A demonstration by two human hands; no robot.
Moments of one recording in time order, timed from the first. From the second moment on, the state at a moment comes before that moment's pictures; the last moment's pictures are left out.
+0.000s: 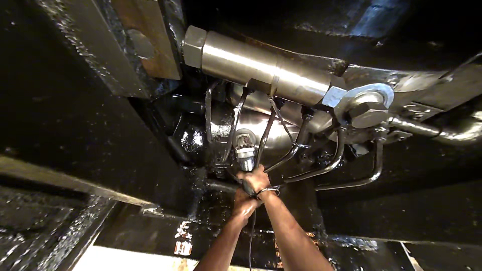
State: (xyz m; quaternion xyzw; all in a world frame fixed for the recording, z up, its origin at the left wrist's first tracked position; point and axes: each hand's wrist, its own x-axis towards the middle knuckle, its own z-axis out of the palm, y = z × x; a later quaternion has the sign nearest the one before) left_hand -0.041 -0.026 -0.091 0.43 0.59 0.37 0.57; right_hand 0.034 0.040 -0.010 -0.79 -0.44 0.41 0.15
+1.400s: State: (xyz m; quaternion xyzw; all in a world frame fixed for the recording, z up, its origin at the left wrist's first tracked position) left_hand -0.045 -0.022 -0.075 0.43 0.64 0.31 0.56; right_hand 0.032 0.038 -0.018 -0.76 -0.45 0.42 0.21
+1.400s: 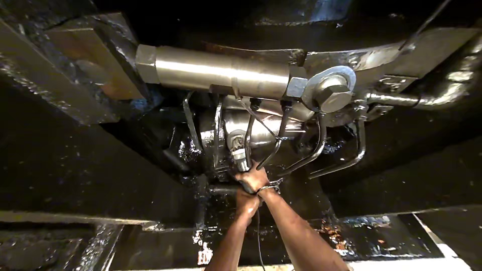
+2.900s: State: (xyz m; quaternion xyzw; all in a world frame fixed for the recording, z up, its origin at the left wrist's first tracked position) left_hand -0.043 -0.017 -0.082 0.48 0.65 0.28 0.53; right_hand 0.039 0.034 -0.020 -0.76 -0.44 0.41 0.23
